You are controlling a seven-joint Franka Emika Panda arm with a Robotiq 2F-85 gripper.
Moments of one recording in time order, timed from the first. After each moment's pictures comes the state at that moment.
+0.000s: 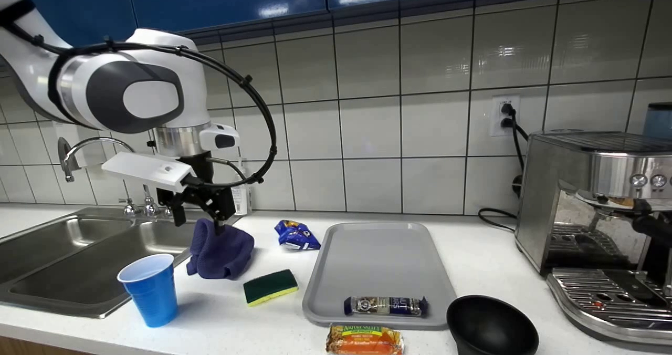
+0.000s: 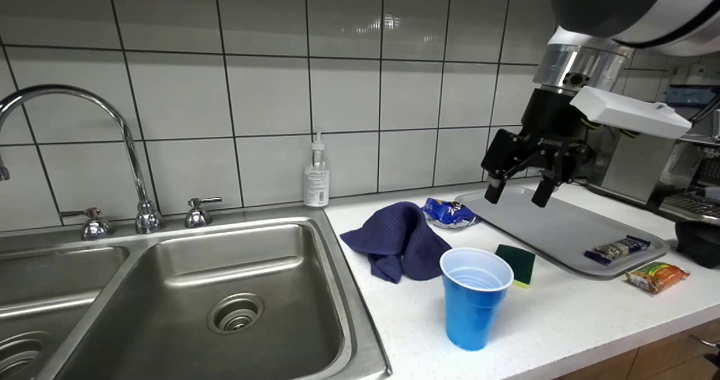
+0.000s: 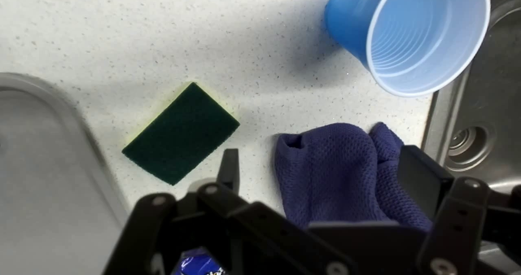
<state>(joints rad) 0.17 -0.24 -0.10 -2.78 0.27 2.68 -0.17</state>
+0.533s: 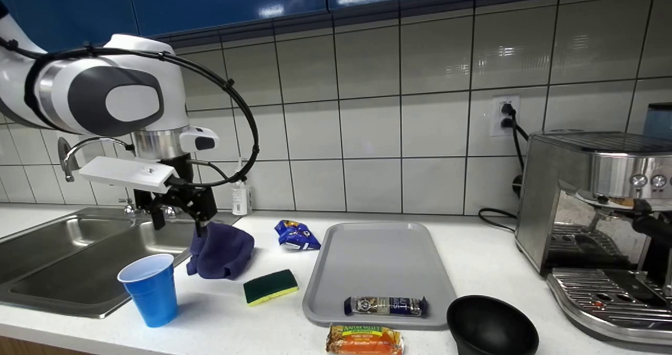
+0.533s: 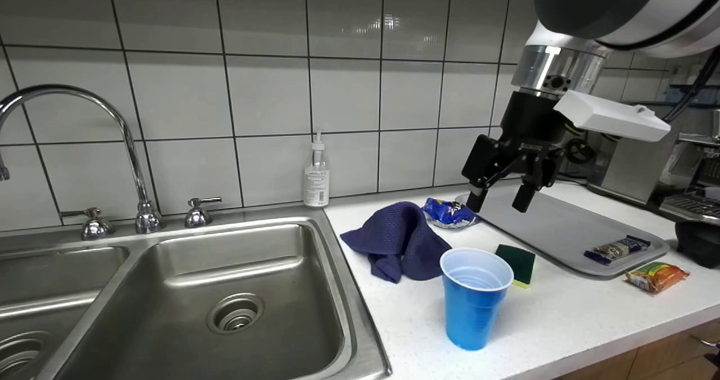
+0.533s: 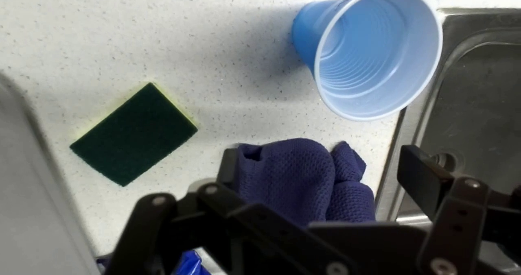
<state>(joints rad) 0.22 -0.23 -0.04 -2.78 0.28 2.69 -0.17</state>
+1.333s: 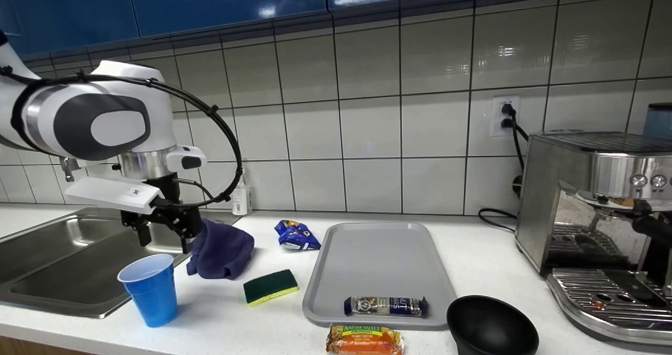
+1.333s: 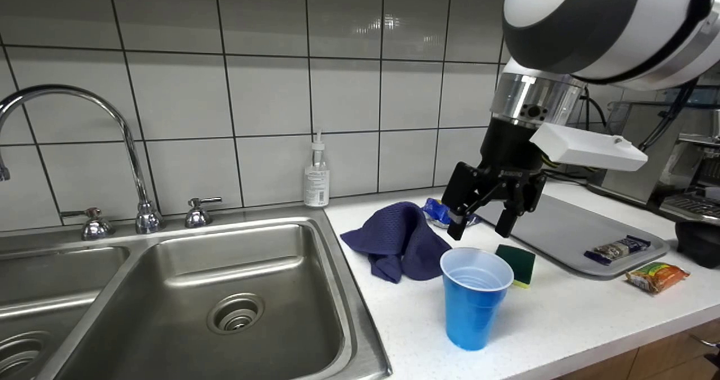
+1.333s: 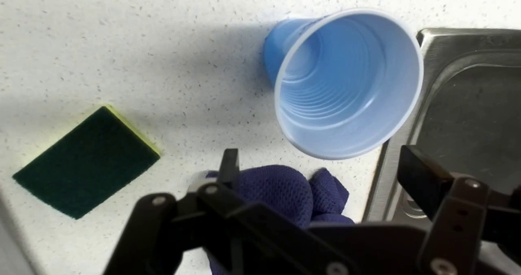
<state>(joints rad) 0.27 -0.13 0.01 -2.78 0.37 2.77 -0.18</state>
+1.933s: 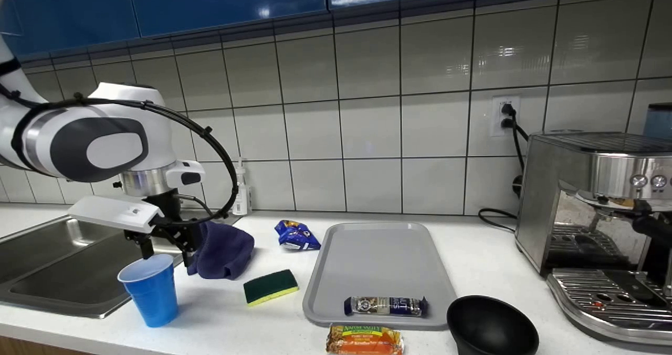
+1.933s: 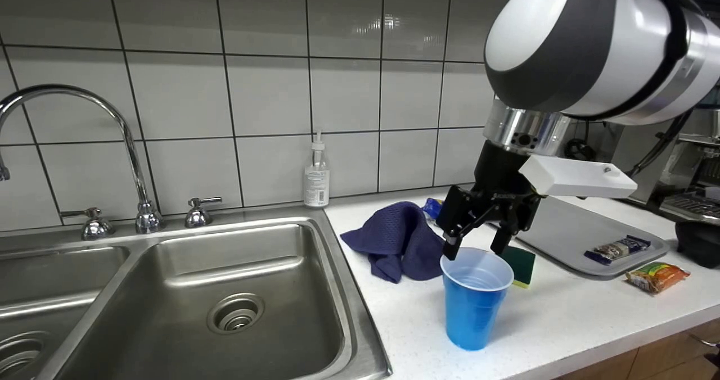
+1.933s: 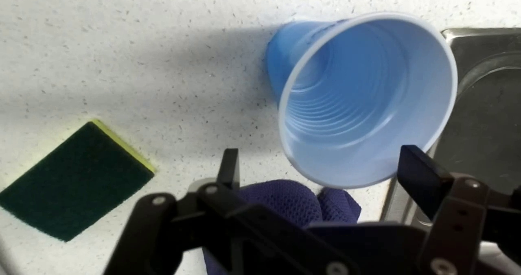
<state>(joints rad) 0.27 -0.03 0.05 -2.78 0.45 2.89 -0.21</state>
